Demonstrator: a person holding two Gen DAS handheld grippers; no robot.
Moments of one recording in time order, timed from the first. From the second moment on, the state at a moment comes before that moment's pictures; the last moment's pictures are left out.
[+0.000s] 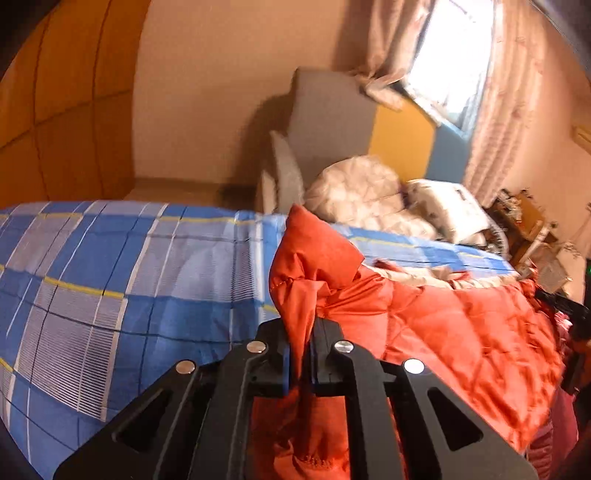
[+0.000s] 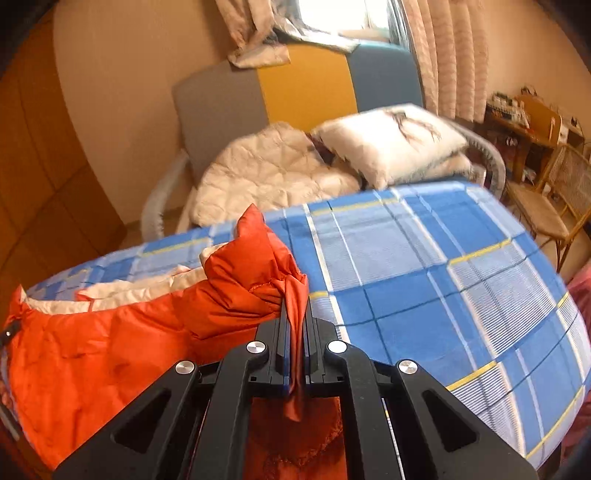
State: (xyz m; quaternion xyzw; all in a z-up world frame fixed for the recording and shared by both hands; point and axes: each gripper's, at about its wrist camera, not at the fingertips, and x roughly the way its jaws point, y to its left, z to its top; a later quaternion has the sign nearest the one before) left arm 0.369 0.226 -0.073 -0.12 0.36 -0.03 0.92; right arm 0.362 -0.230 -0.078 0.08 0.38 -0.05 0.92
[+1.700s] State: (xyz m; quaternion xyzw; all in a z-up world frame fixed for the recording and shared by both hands) left arm 0.296 0.125 -0.088 -0.11 0.37 -0.08 0.92; right arm 0.285 -0.231 -0.119 0.11 0.40 -0.09 0.91
